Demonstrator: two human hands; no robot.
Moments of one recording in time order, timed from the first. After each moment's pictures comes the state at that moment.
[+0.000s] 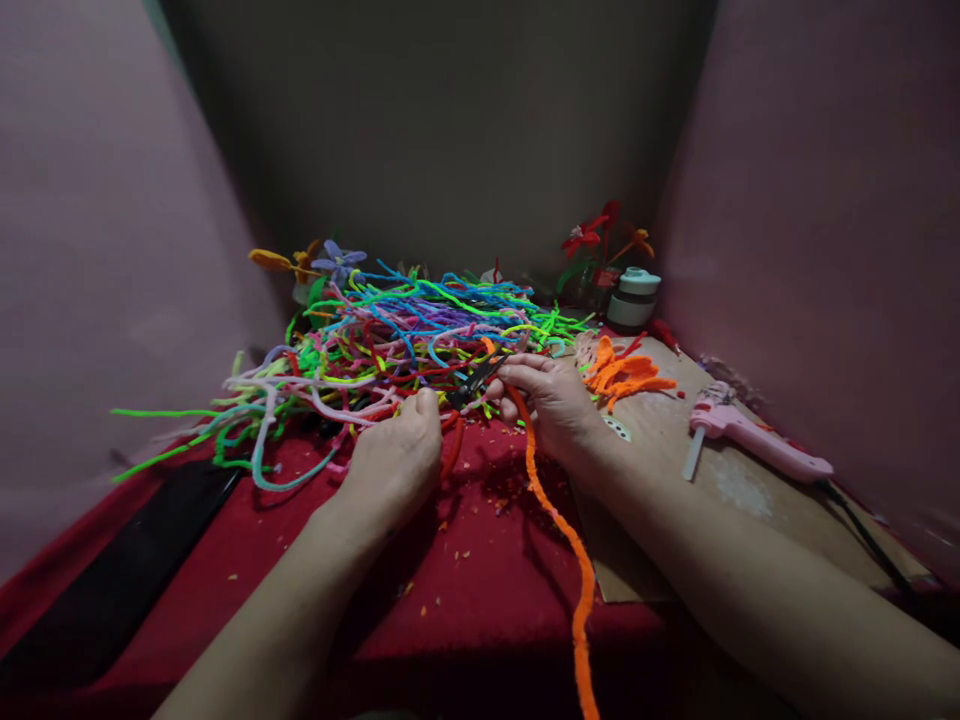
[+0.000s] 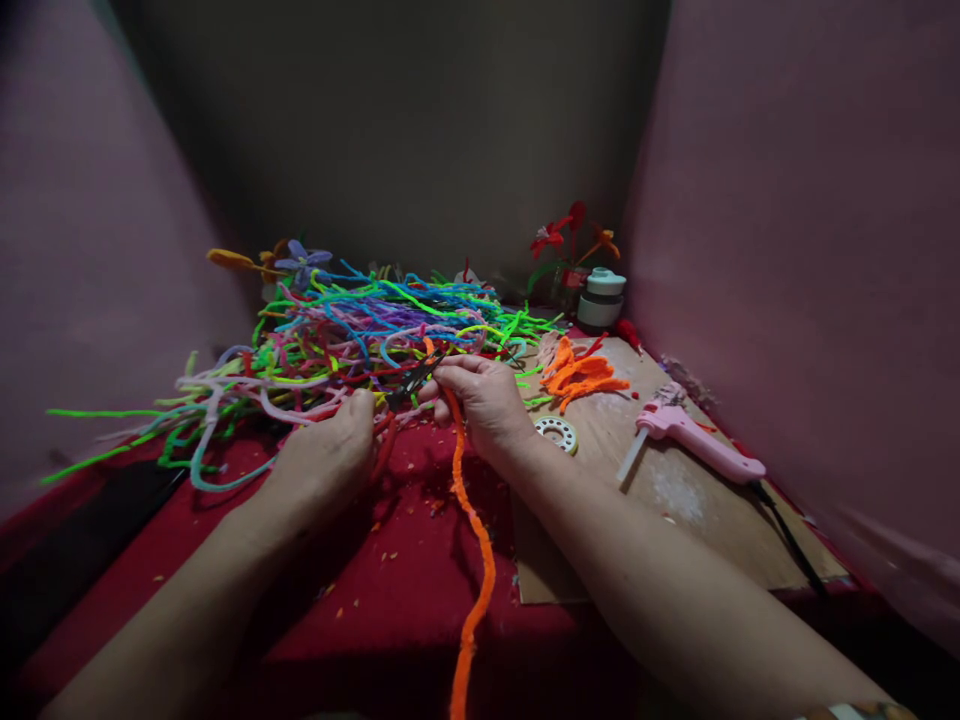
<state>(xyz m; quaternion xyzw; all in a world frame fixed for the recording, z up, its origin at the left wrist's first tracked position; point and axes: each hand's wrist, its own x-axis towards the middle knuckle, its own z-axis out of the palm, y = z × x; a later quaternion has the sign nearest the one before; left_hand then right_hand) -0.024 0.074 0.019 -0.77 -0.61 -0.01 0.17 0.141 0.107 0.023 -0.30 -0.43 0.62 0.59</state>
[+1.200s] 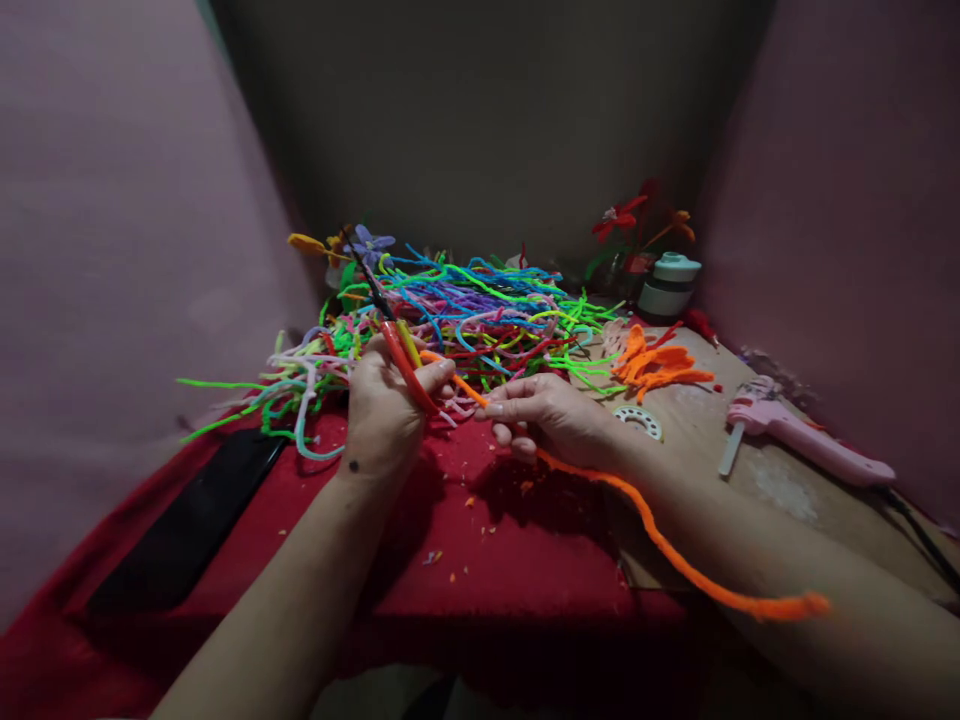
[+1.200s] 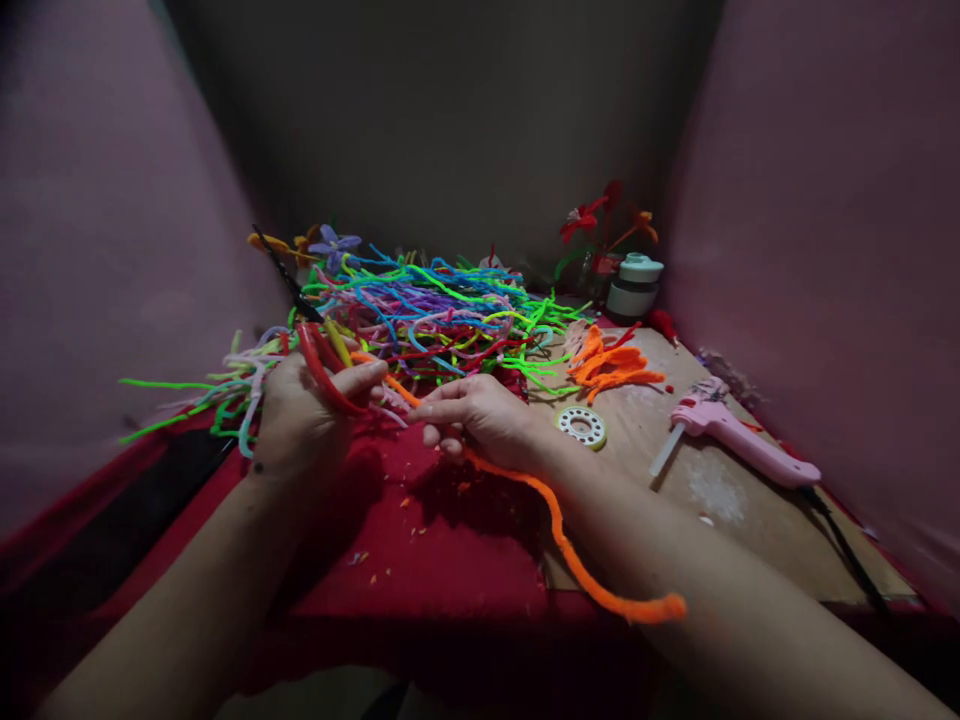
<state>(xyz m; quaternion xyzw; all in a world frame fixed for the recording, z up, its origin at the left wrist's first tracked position) -0.024 0.077 0.043 -0.50 -0.46 -0.64 -0.36 0.133 0.095 0.015 -0.28 -0.50 0.75 0.33</state>
